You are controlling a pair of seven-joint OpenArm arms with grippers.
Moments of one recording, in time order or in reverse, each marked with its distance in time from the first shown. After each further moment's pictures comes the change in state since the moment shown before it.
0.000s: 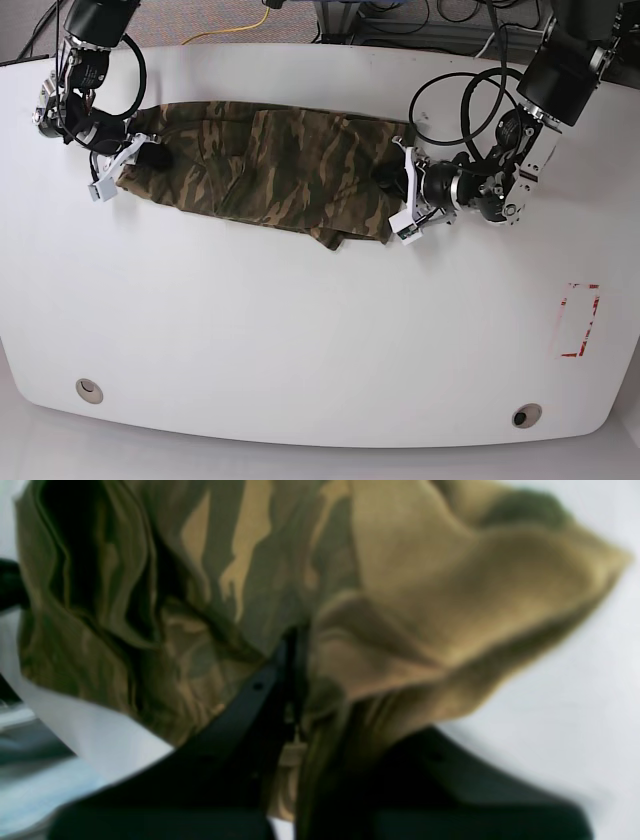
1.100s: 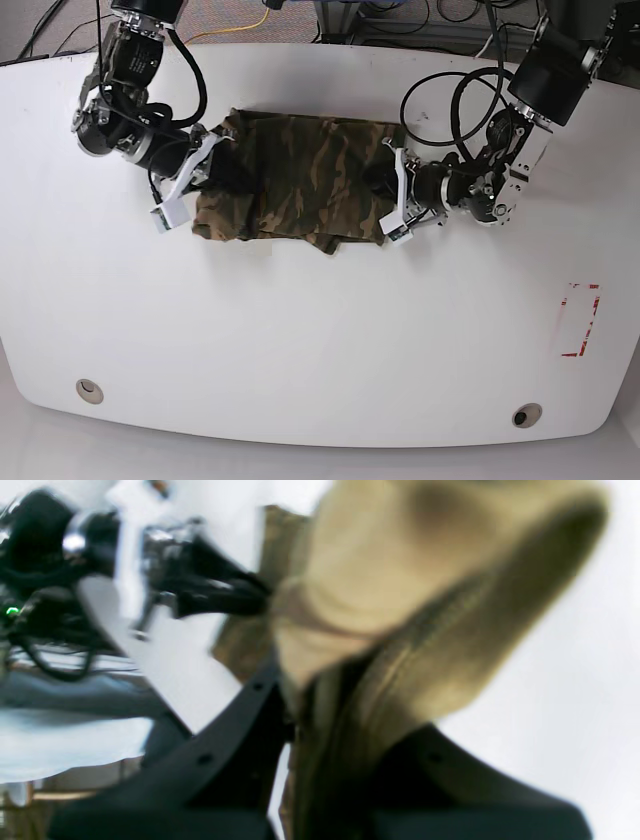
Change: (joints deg) left arm 0.0 2.2 -0.2 -0.1 1.0 0.5 0.1; right arm -1.0 -13.1 -9.5 32.4 7.3 -9.8 -10.0
